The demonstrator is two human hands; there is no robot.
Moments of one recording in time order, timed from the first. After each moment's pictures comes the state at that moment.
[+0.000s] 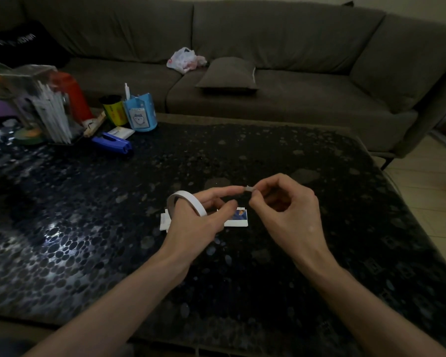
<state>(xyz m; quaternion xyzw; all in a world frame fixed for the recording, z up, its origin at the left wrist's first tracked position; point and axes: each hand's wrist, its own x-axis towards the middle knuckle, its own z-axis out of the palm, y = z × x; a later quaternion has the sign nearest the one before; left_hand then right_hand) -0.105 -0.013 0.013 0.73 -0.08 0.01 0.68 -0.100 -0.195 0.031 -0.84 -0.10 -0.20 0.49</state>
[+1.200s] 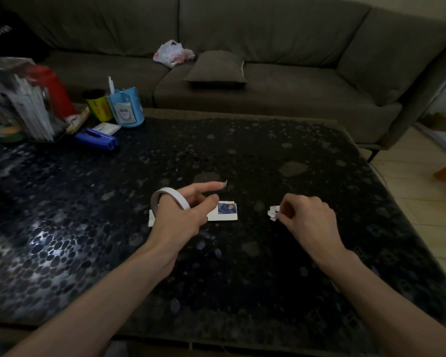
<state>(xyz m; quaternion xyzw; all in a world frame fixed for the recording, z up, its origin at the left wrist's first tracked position) -0.104 -0.014 0.012 0.72 0.00 0.00 0.69 -0.081 -0.262 -0.014 -0.99 0.02 -0.09 0.11</state>
